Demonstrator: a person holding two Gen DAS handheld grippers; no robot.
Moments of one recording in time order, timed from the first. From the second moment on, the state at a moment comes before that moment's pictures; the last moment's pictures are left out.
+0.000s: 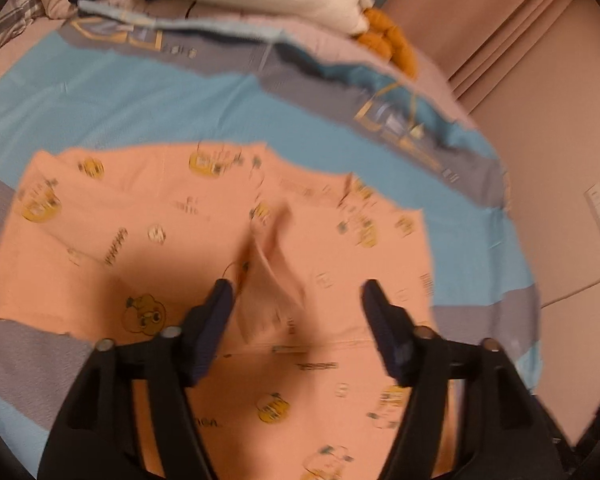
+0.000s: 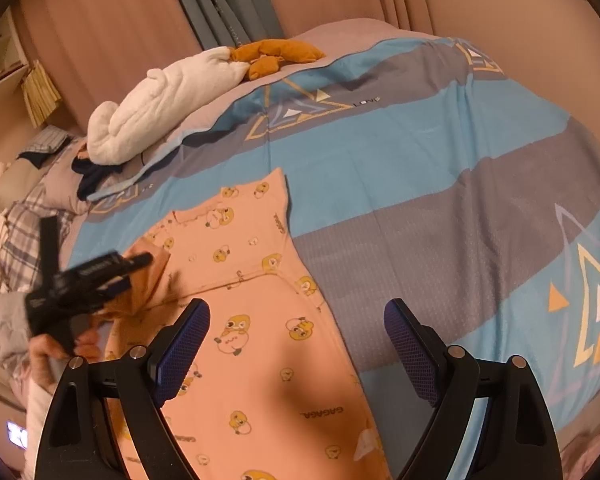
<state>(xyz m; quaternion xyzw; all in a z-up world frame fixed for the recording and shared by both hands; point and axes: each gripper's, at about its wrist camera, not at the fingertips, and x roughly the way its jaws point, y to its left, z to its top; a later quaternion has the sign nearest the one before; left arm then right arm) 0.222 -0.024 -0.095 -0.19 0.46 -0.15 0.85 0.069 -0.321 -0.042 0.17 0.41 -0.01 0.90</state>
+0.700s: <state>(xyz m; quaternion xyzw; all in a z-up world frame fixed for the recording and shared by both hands) 0.134 0.124 -0.039 -0.27 0.38 0.04 0.88 0.163 -0.218 -0.049 0.16 0.45 0.15 0.87</state>
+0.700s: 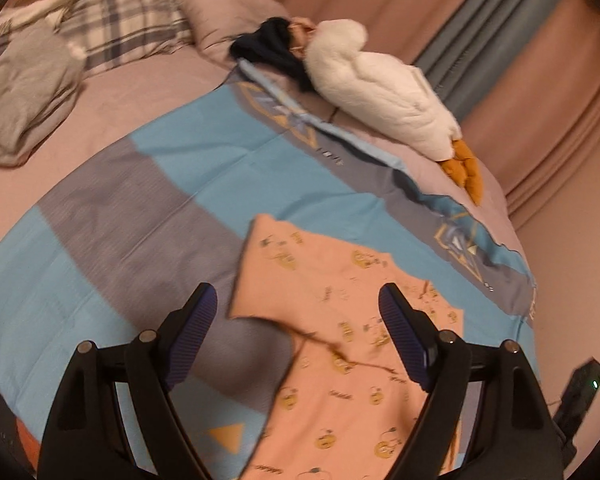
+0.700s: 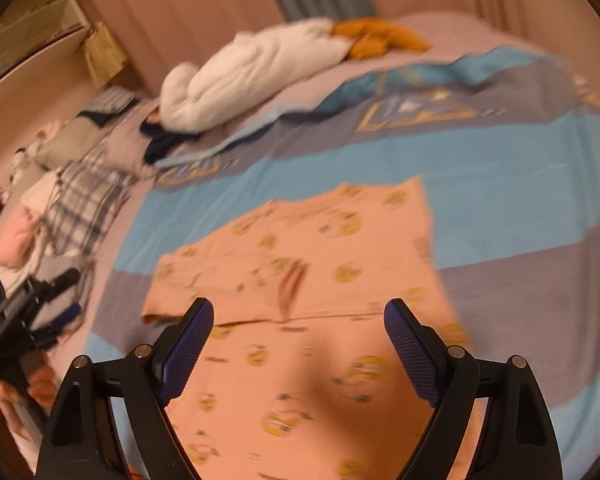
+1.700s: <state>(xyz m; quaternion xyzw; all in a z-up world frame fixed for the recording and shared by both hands) 0.123 0.158 -0.074 -0.28 0.40 0.09 0.87 0.223 -0.109 -0.044 0.00 0.45 0.16 0.88</state>
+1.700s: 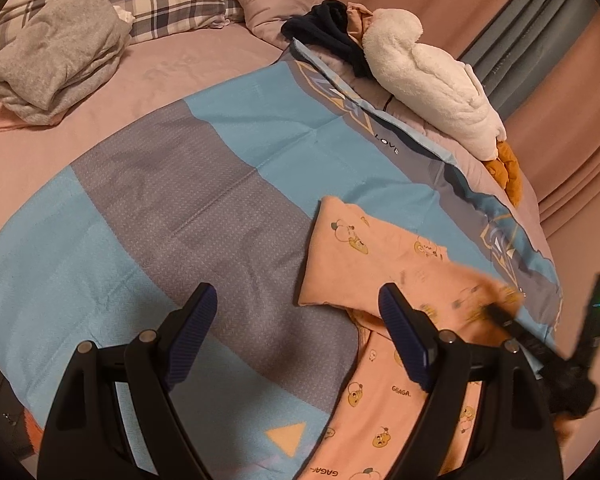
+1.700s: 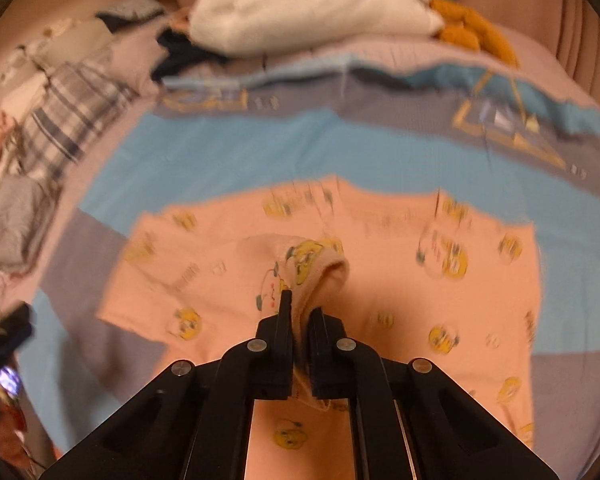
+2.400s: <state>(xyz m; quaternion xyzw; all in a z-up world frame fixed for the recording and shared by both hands) 0.146 0.147 -0.062 -0.27 0.40 0.06 0.87 0.213 -0.131 0.078 0.01 0.31 0.16 0.94</state>
